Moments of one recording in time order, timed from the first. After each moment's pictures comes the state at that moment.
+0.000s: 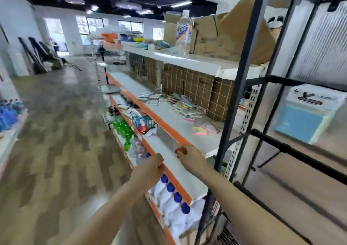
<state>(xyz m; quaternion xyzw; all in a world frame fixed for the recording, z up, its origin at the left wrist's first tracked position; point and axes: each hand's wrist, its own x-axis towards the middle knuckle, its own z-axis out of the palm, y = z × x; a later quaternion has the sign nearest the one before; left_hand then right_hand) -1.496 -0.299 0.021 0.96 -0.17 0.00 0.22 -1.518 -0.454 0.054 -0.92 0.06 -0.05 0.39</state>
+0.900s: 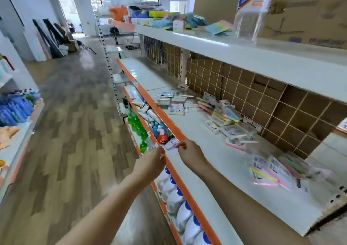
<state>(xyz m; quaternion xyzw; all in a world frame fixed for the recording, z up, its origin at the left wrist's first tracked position) -1.155 -0.264 -0.004 0.98 -0.09 -0.01 0.20 -1.157 -0.409 0.005 -0.91 0.07 -0.01 0.42</state>
